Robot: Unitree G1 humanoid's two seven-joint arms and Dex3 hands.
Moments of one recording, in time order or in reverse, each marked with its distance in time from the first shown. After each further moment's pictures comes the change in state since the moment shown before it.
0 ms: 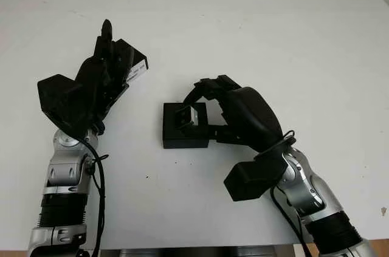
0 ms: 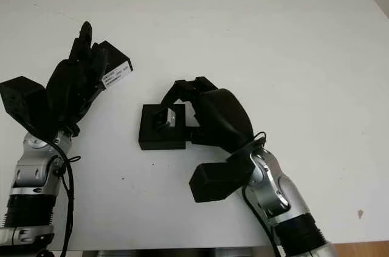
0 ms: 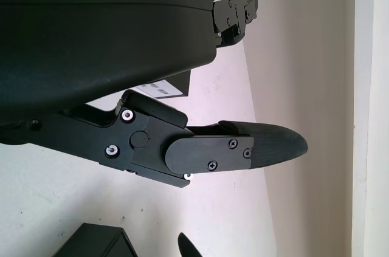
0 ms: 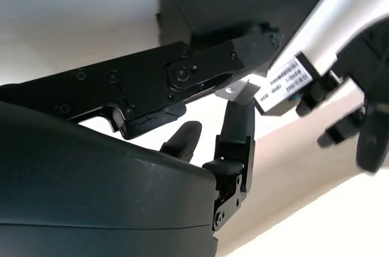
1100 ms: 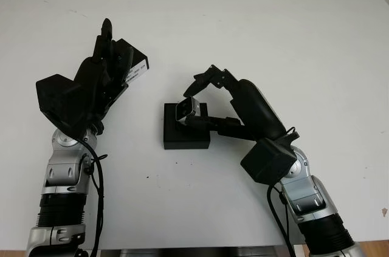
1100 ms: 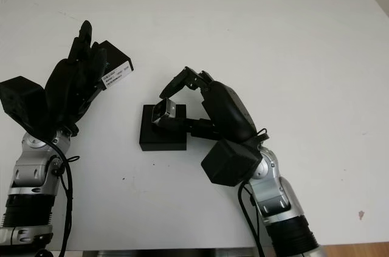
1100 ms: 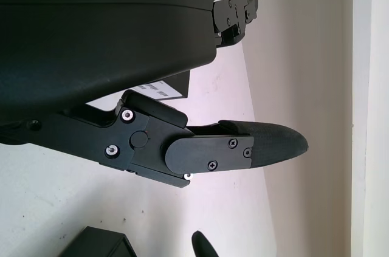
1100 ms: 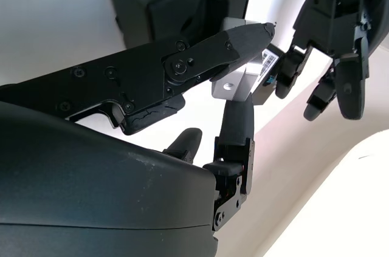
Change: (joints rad) left arm 0.000 0.008 0.000 0.001 -0.003 -0.008 -0.005; right arm 0.038 0.081 -0.048 -0.044 0.208 0.036 0.111
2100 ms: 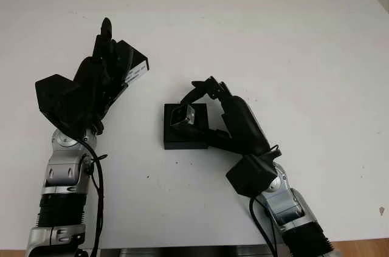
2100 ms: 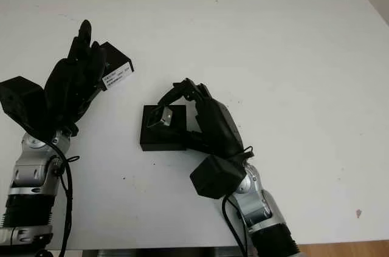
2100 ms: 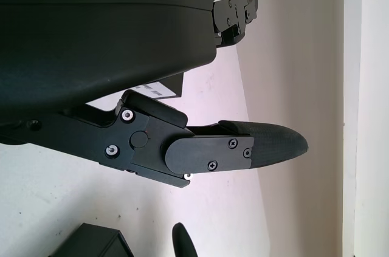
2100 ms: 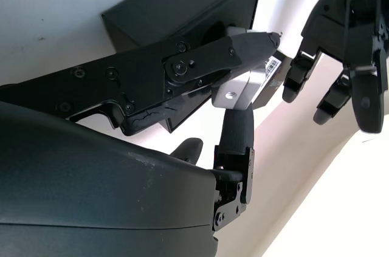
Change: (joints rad) left arm 0.000 0.000 0.000 0.000 -0.002 -0.005 0.003; right arm 0.001 0.063 0.035 0.197 -0.095 -0.152 -0.172
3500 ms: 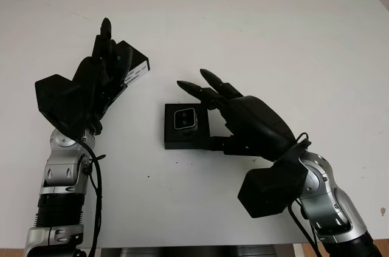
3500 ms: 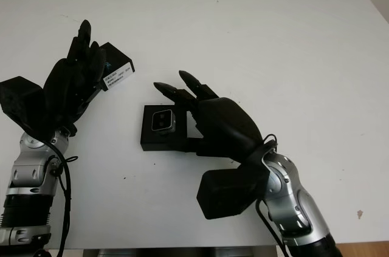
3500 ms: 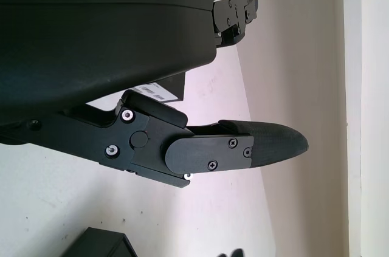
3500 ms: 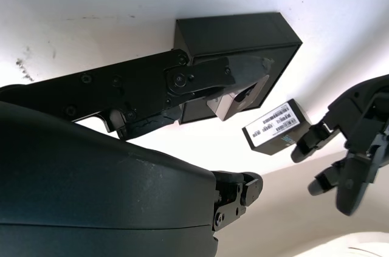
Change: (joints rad) left arm 0.002 0.011 0.000 0.002 0.008 -0.003 -0.014; right arm 0.085 -0.251 -0.022 -0.513 -0.117 0.263 0.388
